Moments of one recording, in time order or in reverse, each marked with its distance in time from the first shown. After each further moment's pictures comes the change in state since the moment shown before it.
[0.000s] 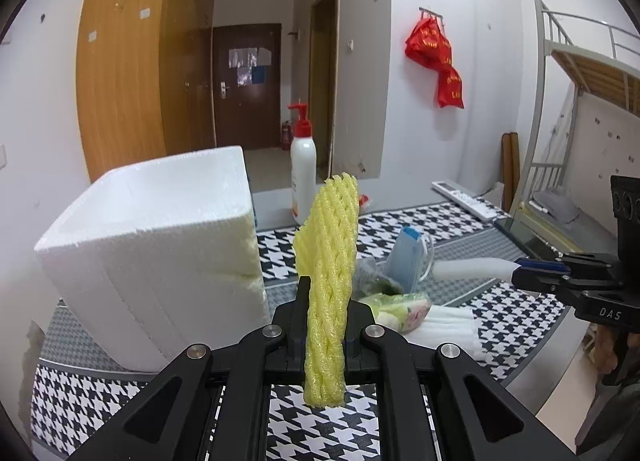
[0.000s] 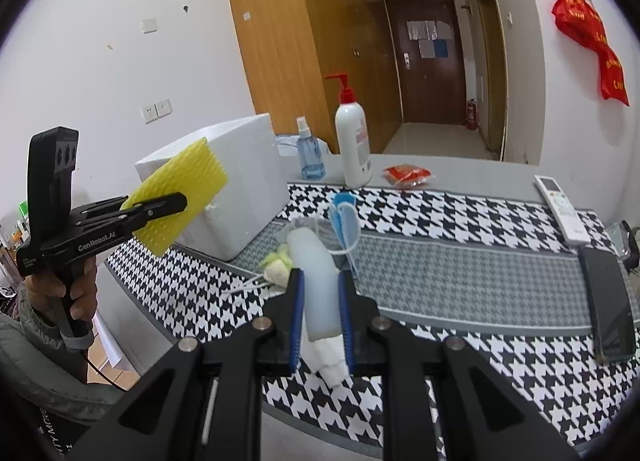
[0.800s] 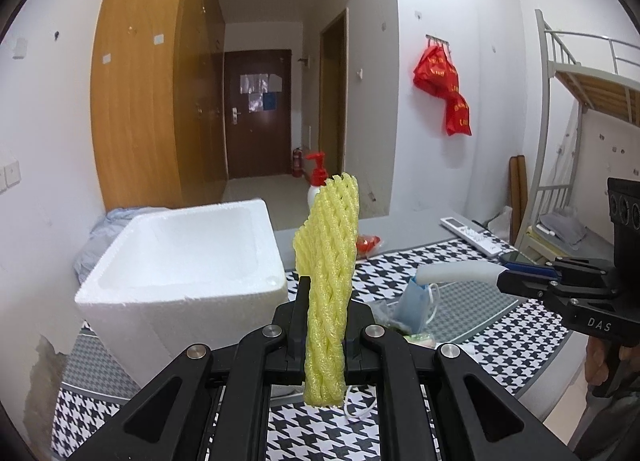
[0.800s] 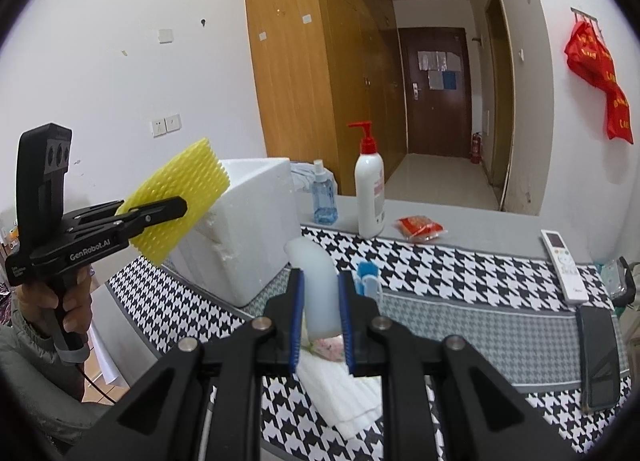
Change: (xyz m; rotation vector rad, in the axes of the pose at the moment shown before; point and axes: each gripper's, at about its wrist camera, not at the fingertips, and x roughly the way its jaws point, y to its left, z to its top) left arm -0.025 0.009 0.030 -0.004 -0.099 0.039; right arm 0.006 0.025 0.043 -0.070 -0.092 -0.007
